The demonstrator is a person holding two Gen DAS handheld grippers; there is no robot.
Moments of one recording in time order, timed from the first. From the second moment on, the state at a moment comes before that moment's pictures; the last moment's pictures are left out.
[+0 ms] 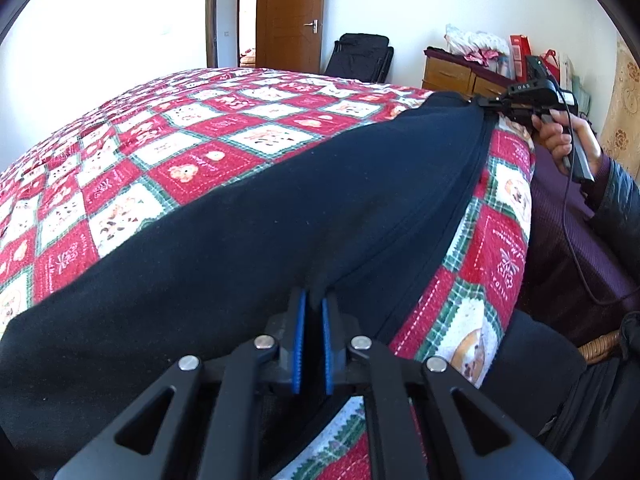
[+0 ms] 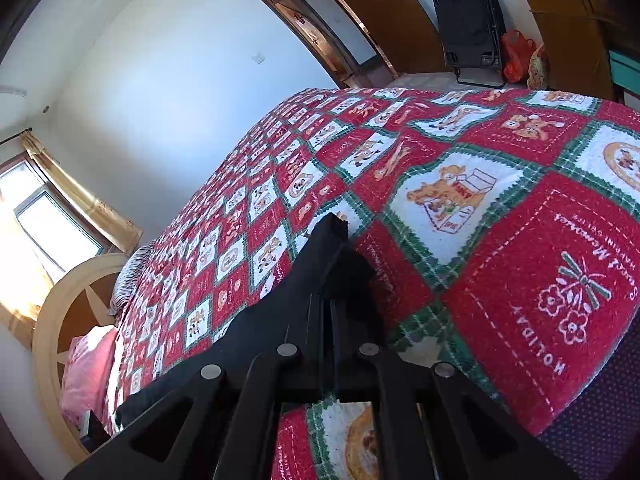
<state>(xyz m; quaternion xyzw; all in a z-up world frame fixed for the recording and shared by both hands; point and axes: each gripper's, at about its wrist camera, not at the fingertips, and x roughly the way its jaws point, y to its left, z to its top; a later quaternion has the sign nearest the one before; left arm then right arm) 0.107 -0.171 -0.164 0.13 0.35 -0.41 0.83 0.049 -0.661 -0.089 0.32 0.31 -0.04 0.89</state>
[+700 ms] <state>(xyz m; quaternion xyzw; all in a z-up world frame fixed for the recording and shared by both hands) 0.110 -0.166 -0.166 0.12 0.35 -0.40 0.84 0.055 -0.377 -0.103 -0.16 0.39 0.12 0.90</state>
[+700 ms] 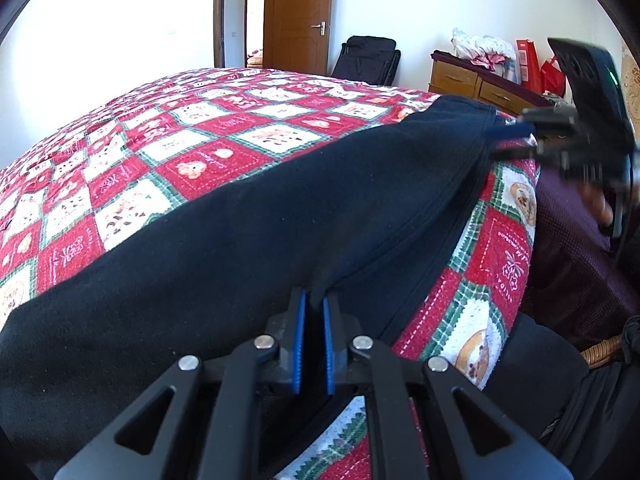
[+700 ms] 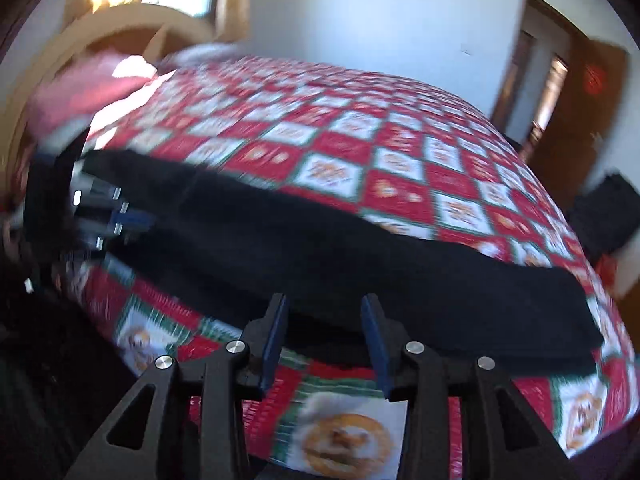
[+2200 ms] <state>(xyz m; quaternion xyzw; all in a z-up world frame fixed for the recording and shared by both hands) 0.086 -0.121 -0.161 0.07 0.33 -0.40 0.85 0.056 -0.471 -0.069 -0.12 0.39 -0.02 0.91</state>
